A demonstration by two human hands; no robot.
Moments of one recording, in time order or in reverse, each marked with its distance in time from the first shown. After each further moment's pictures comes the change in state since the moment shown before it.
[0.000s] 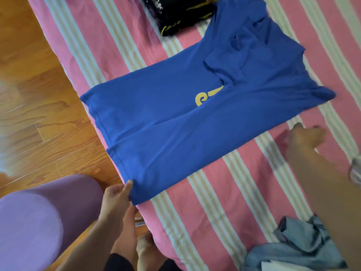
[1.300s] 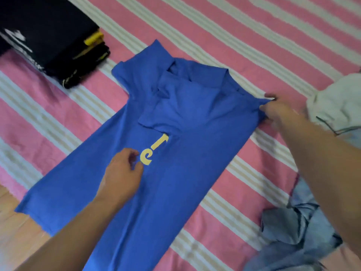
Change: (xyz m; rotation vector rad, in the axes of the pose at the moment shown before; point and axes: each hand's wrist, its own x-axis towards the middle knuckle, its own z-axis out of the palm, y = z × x) left_hand -0.020 0.130 0.190 0.879 -0.206 0.746; right_hand 0.107 0.017 -0.075 0.522 -0.306 0.223
